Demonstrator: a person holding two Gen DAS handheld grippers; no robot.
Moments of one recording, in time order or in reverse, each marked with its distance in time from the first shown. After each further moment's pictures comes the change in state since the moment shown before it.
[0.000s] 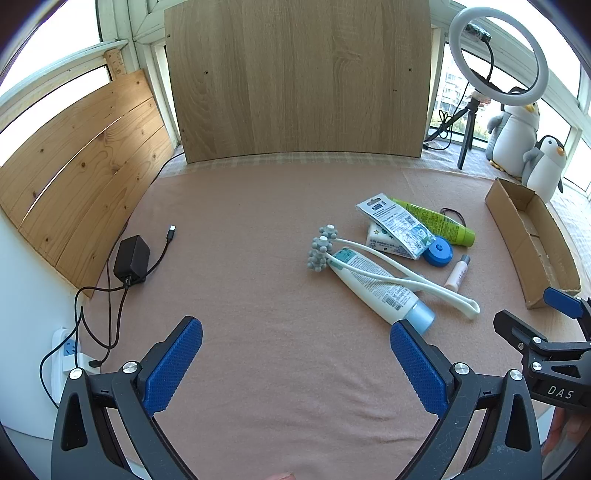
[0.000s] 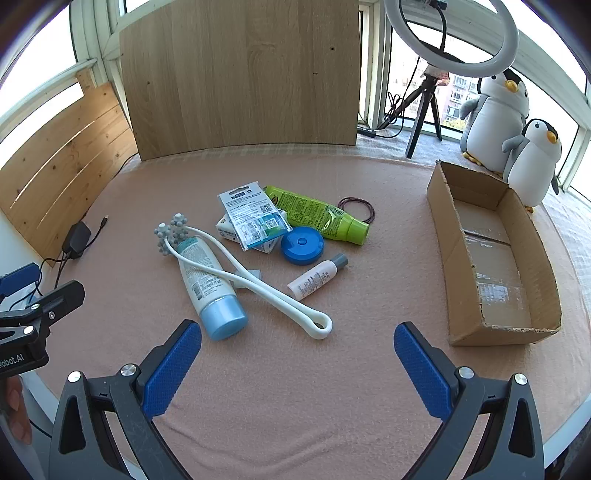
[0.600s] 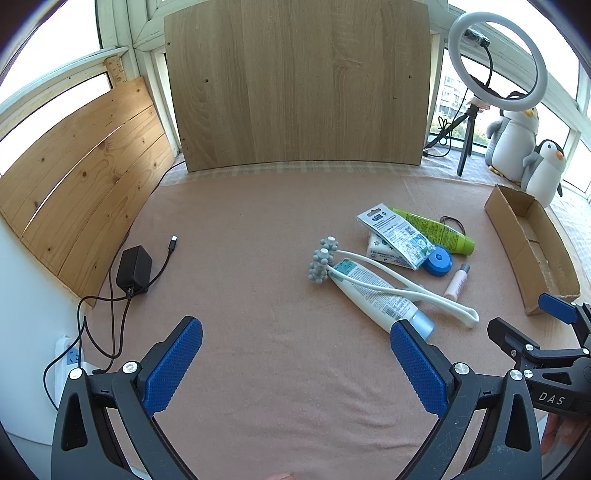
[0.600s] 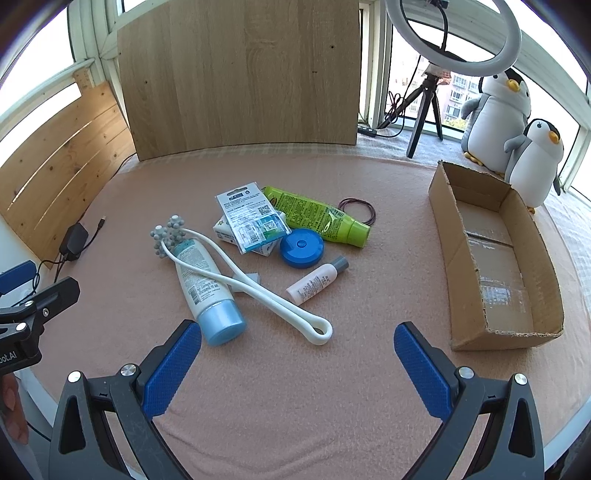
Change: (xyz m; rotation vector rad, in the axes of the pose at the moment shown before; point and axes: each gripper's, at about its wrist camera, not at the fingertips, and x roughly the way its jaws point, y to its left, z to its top) left arm 0.000 0.002 0.013 0.007 -0.022 -0.001; right arm 0.006 -0.001 0.005 0.002 0.004 0.003
